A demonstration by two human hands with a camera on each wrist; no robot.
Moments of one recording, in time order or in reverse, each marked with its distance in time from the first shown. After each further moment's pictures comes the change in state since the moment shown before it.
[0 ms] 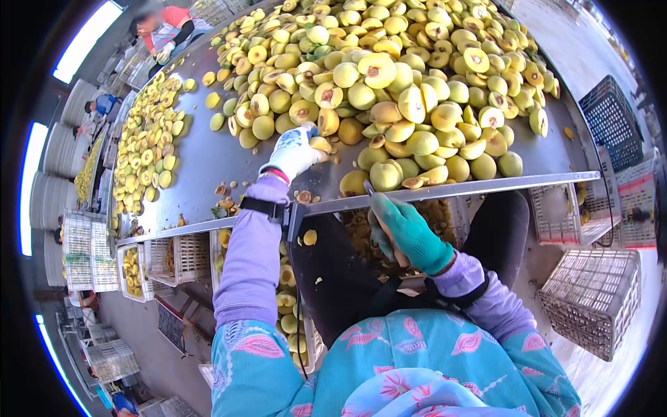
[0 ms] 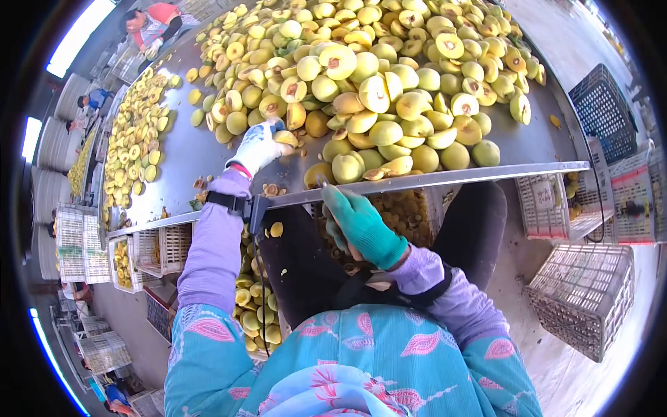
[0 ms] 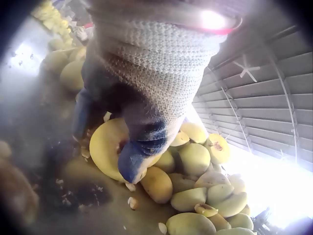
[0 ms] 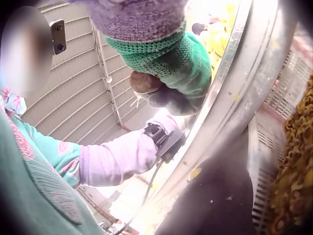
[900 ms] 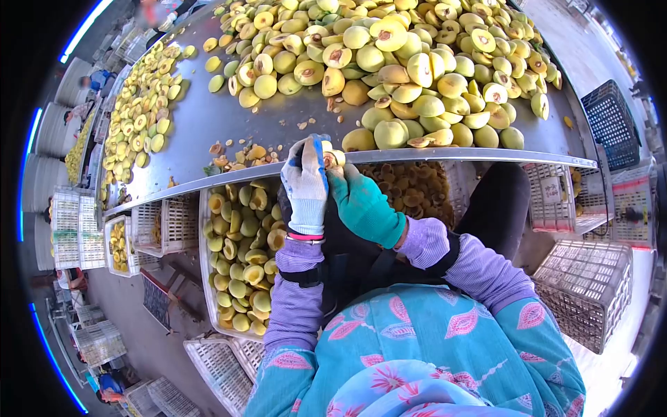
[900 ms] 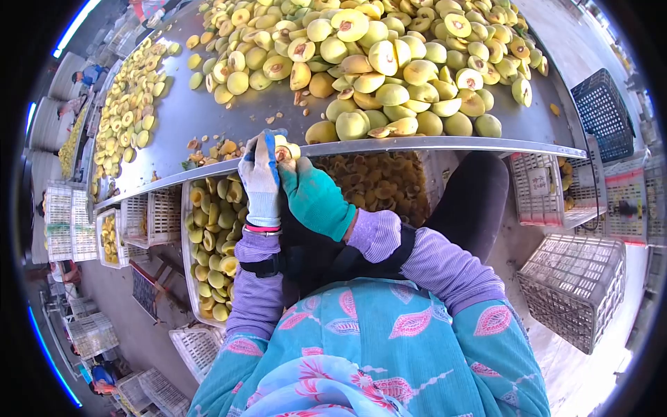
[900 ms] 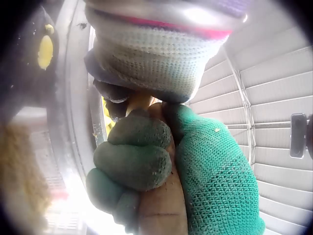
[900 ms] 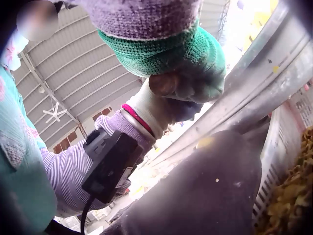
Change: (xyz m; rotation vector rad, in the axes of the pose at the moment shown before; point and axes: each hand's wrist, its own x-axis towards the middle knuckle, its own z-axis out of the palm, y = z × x) left_hand -0.131 0.055 0.058 -1.227 0.675 -0.185; right_hand 0.048 0.072 0.056 -0.775 0.358 -0.860
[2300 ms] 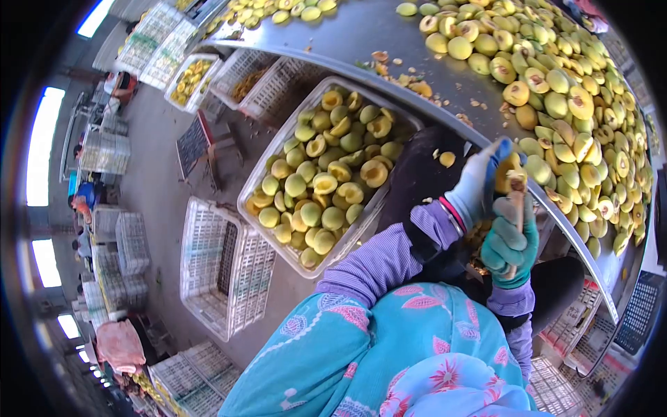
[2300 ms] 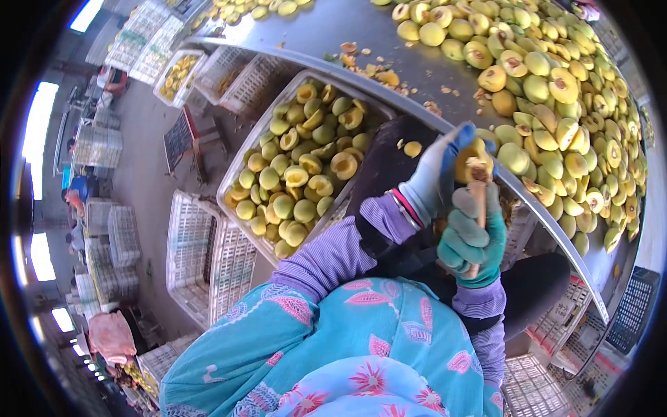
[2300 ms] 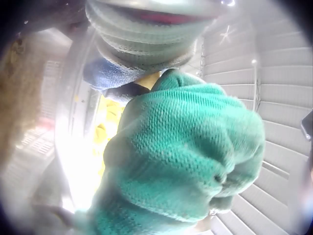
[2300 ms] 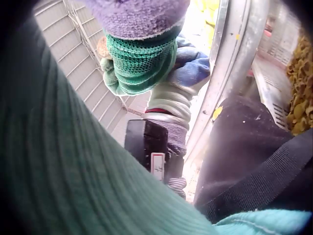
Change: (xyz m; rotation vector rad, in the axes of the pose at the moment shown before) left_hand -0.033 0.001 0.027 -1.107 0.001 -0.704; right_hand -0.015 -0.026 -0.071 2.019 -0.893 1.009
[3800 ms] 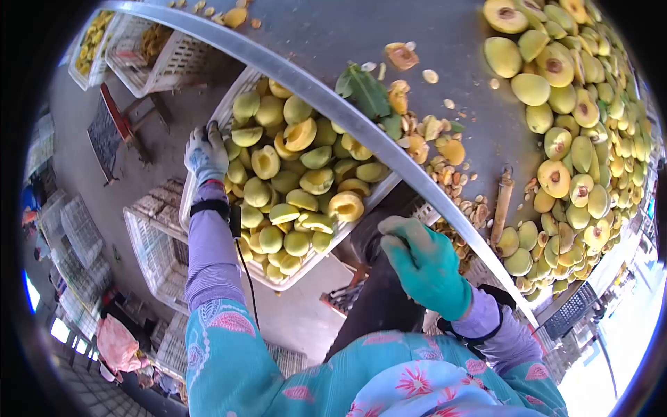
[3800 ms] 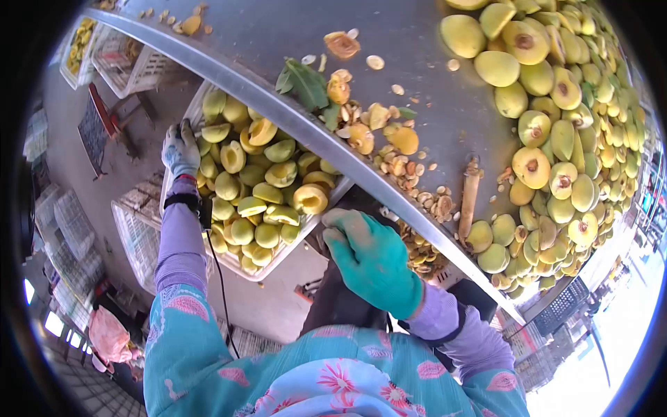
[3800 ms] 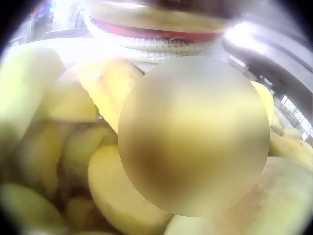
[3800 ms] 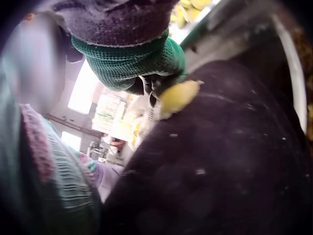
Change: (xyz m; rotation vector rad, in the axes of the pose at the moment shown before) left_hand -0.083 0.352 -0.340 2.138 1.522 0.220; right_hand 0.237 0.001 -0.016 -1.861 0.555 0.339
